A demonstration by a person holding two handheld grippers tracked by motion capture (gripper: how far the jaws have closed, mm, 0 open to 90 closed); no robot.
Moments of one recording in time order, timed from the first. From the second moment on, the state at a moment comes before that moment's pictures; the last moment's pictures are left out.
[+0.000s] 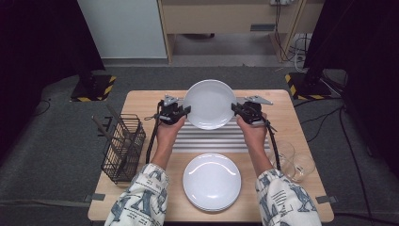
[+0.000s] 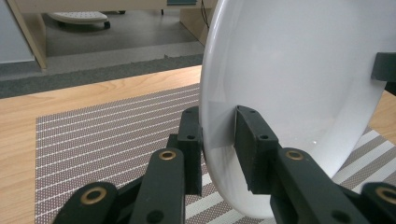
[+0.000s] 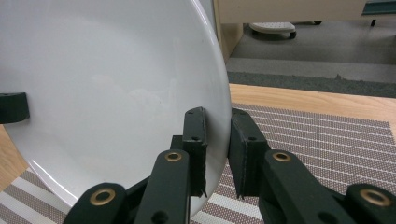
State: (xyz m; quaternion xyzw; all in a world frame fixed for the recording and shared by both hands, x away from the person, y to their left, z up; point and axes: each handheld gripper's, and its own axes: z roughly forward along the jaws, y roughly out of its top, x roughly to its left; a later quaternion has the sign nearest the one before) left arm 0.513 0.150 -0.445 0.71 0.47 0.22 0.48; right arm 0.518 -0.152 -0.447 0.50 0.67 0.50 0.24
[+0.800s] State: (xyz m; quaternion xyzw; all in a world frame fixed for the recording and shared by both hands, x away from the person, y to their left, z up) left arm 0.529 0.148 -0.471 0.72 0.48 0.21 0.46; right arm 0.531 -0.148 -0.474 0.52 0.68 0.47 0.22
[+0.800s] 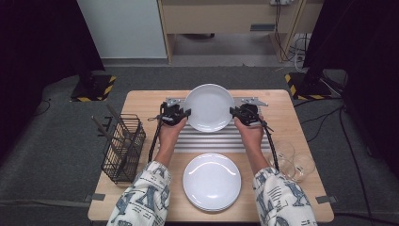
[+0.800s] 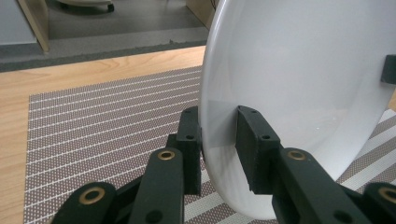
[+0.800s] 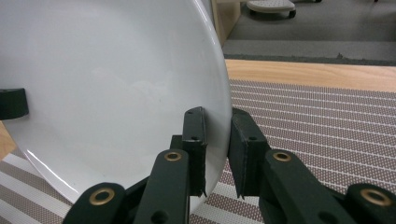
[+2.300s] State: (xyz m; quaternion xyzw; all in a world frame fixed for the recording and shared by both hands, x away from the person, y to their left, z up) left arm 0.533 0.147 -0.481 0.72 0.49 0.20 0.45; right arm 0.533 -0.149 -0.486 0.54 0.68 0.46 0.20
